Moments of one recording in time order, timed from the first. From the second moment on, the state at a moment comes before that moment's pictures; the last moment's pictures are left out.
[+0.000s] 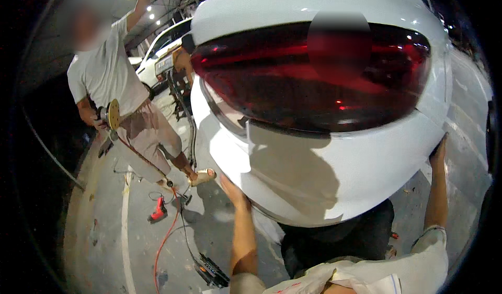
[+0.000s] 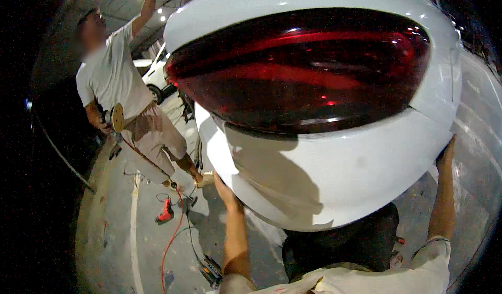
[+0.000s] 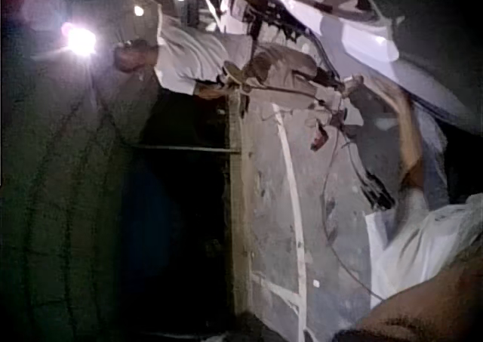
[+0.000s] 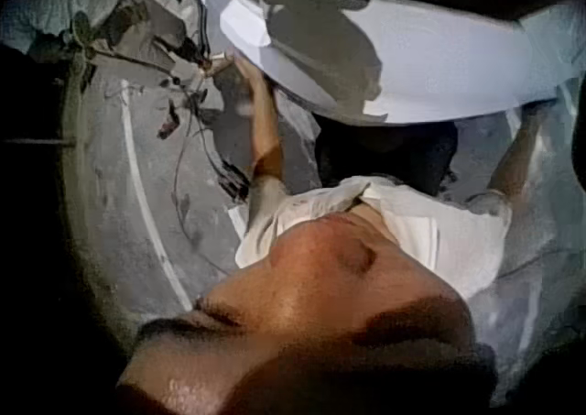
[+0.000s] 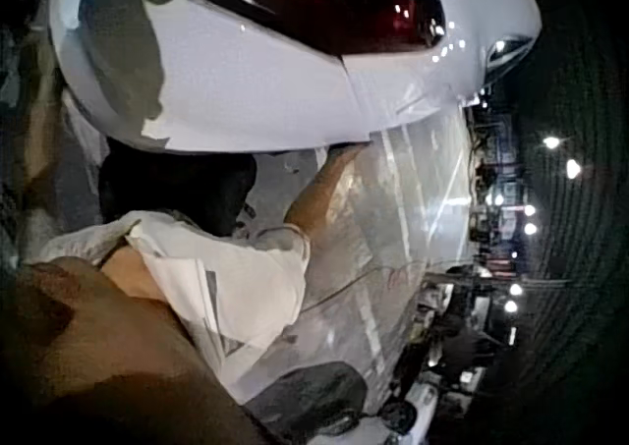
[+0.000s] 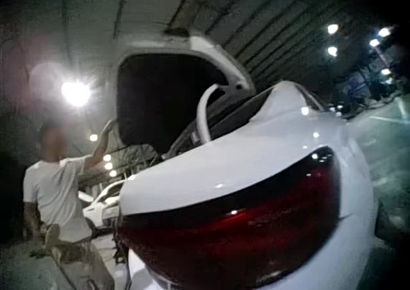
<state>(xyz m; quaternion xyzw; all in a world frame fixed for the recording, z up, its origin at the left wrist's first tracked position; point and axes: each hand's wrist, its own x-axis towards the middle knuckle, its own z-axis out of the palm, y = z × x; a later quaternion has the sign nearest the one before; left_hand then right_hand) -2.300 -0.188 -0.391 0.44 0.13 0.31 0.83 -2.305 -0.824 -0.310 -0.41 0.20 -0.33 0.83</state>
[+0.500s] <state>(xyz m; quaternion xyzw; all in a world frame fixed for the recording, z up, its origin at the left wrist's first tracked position) -2.433 -0.311 -0.431 0.55 0.08 0.52 0.65 -2.351 -0.867 -0.395 -0.46 0.15 -0.38 0.79</state>
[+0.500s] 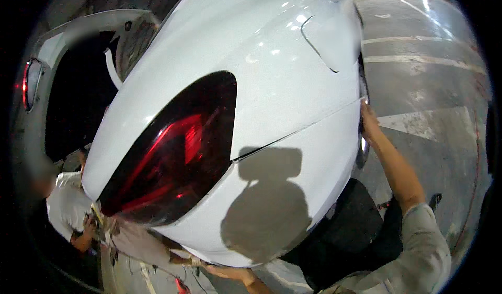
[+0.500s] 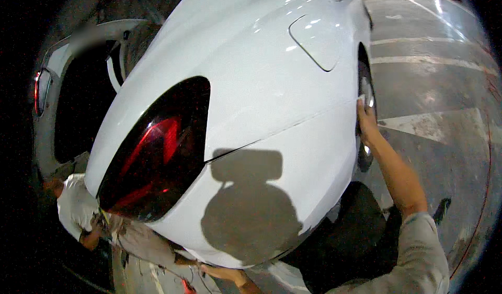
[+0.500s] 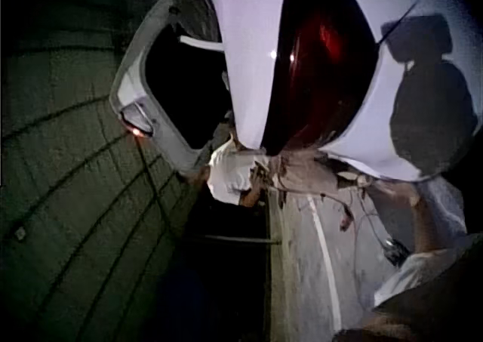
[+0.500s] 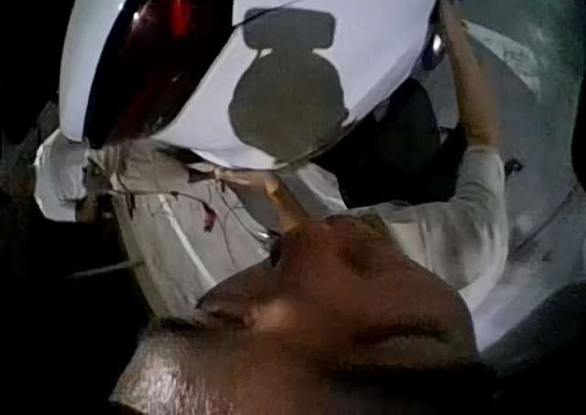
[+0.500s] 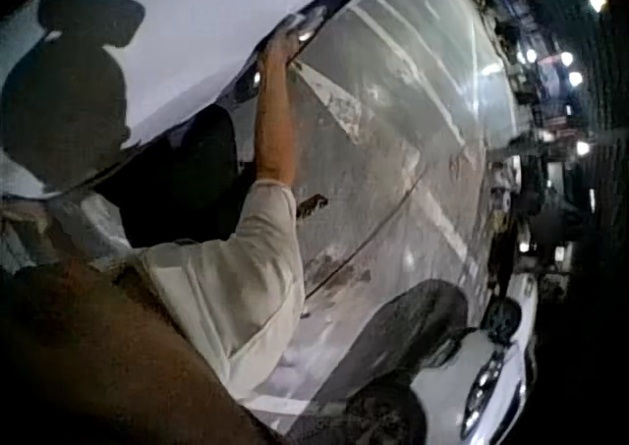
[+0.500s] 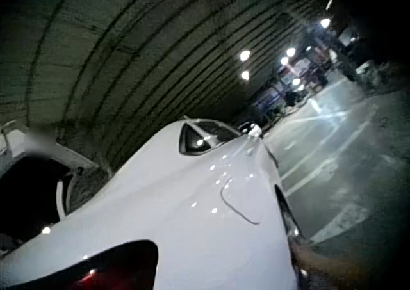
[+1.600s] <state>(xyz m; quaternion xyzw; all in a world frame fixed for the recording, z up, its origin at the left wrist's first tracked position) -2.399 -0.520 -0.266 0.78 0.01 0.63 -0.04 -2.315 -0.880 -0.459 -0.53 -0.08 -0.18 0.82</state>
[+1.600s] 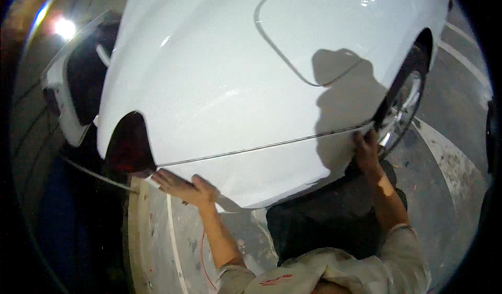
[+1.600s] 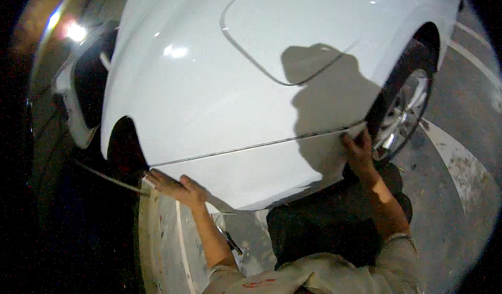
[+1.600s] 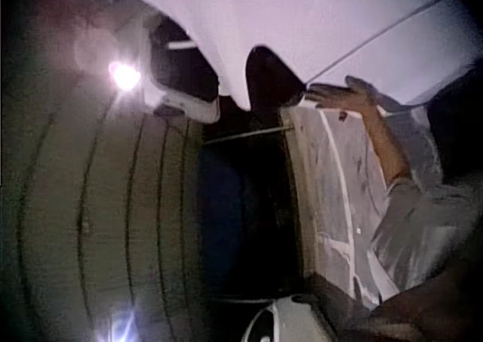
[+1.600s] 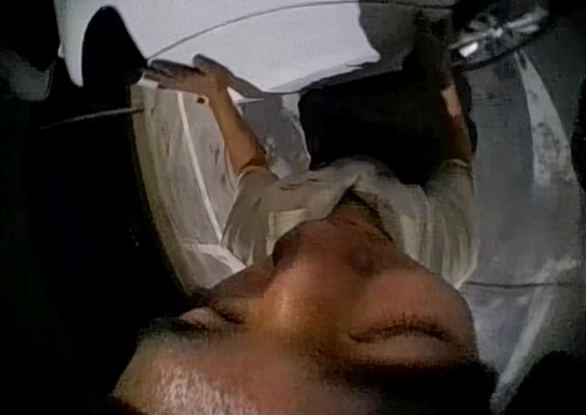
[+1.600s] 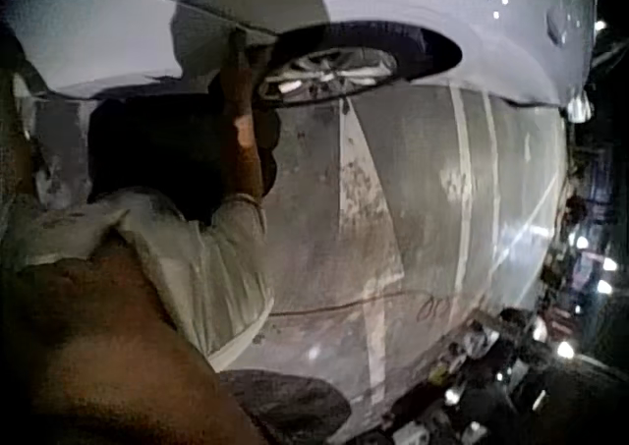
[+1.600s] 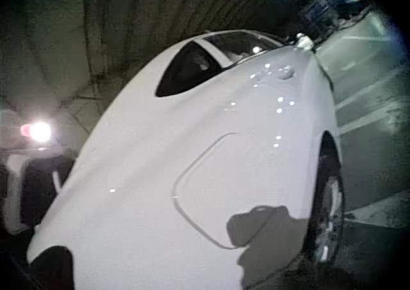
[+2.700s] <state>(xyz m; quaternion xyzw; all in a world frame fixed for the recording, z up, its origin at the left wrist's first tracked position) -2.397 -0.513 -0.261 0.76 -0.01 0.63 -0.17 -2.326 -0.840 -0.456 -0.41 0.06 -0.25 0.88</state>
